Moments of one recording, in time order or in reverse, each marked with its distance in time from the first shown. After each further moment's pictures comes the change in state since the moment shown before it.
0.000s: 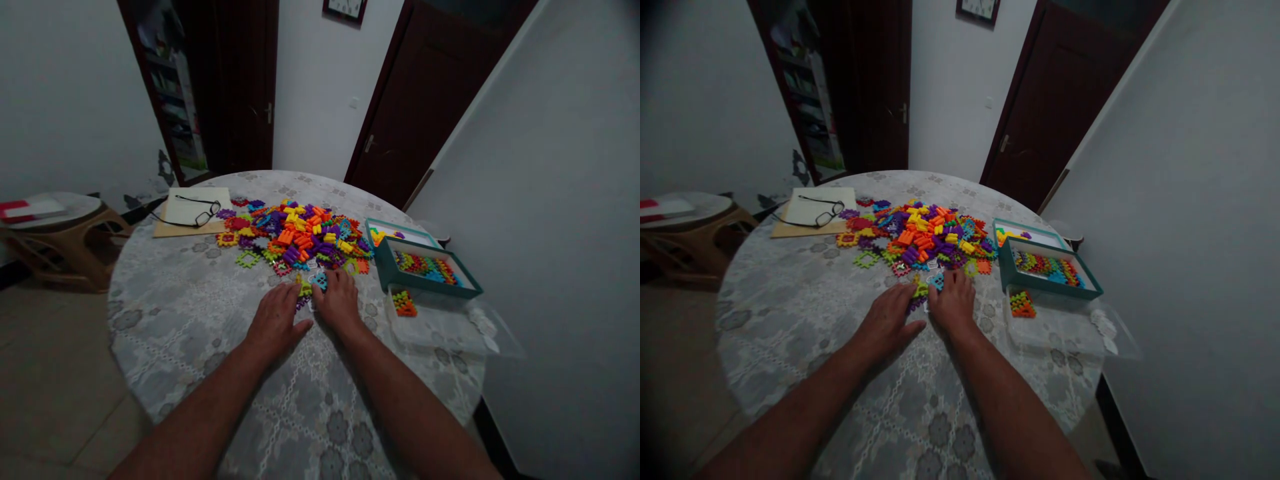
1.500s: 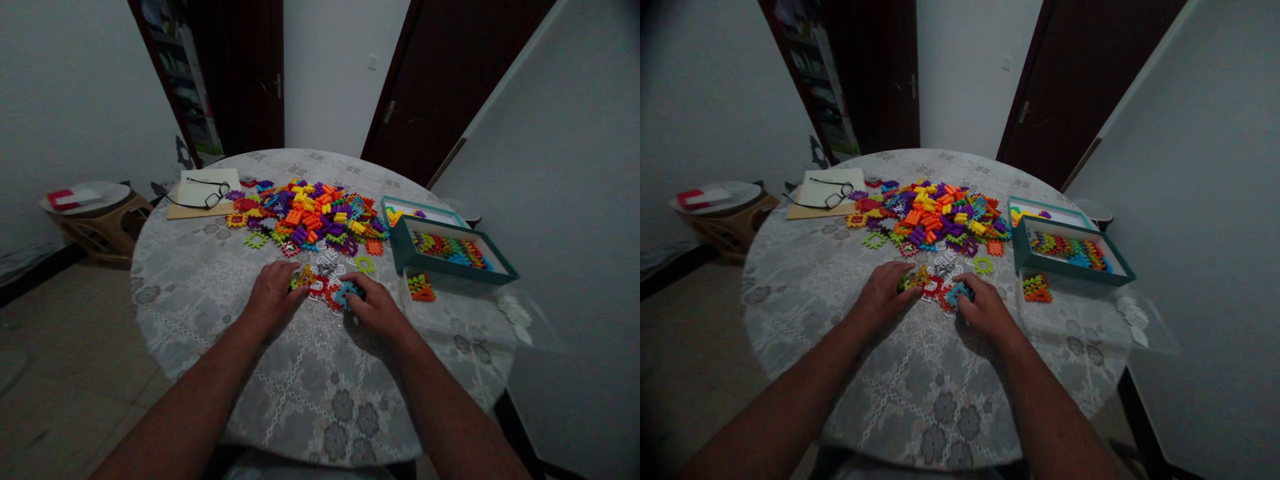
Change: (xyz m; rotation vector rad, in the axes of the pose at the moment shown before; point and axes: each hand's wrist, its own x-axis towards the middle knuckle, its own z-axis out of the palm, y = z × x) left_hand 0.007 -0.018 -0.018 -0.064 0.081 -0.037; right_hand -0.033 0.060 -0.059 0.700 -0.361 -0.120
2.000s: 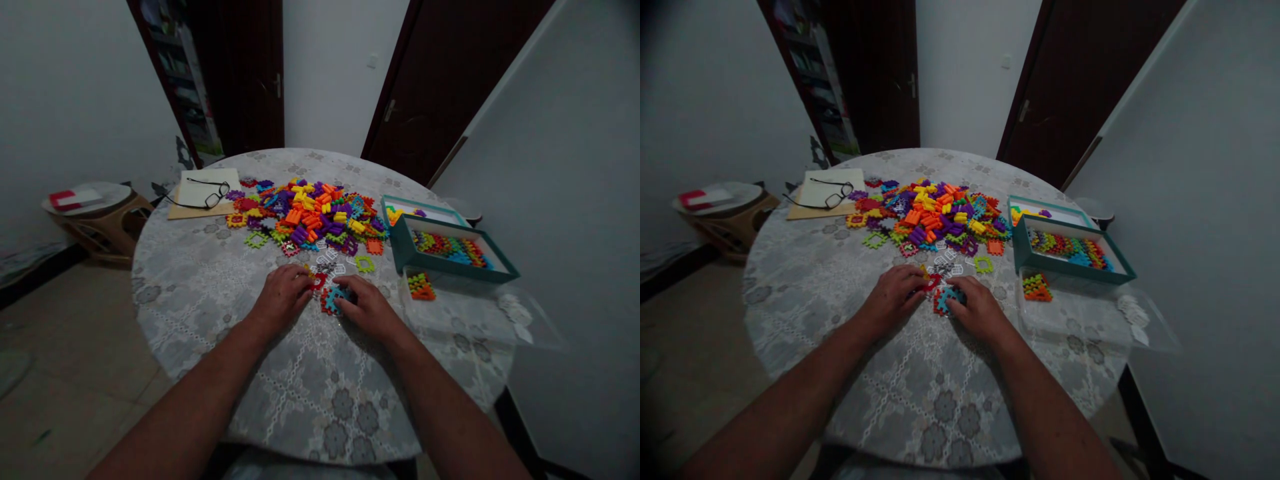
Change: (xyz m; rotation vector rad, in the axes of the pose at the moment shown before) left_hand 0.003 0.017 -0.003 -0.055 -0.109 0.177; right_hand 0.000 0.000 0.011 -0.020 -0.004 -0.090
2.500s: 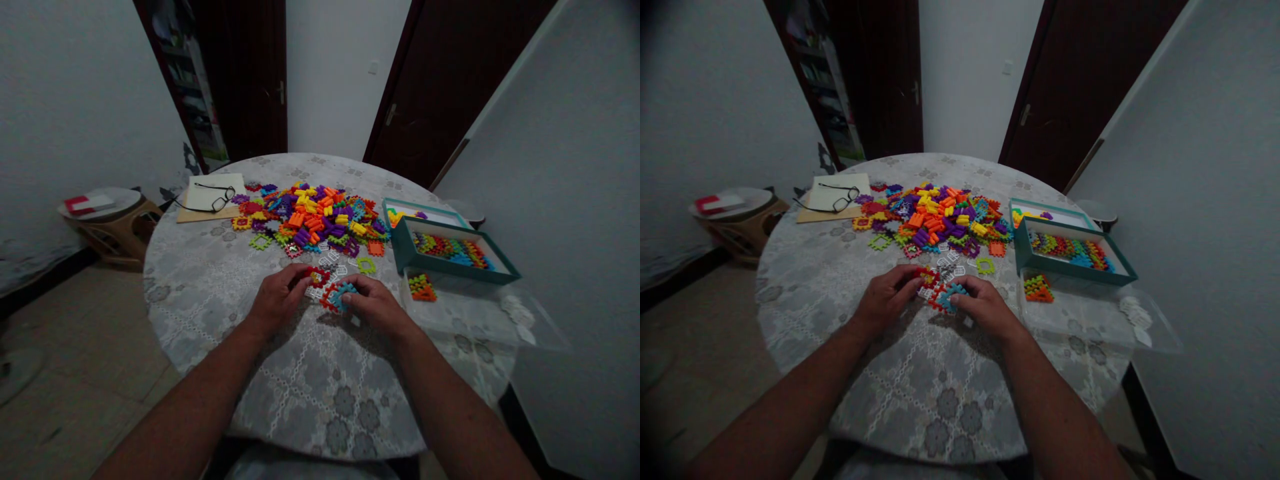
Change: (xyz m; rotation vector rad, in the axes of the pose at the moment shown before) left_hand 0.000 0.021 -0.022 -0.400 0.147 -0.272; right_hand -0.001 -0.006 -0.006 0.730 -0.085 0.301
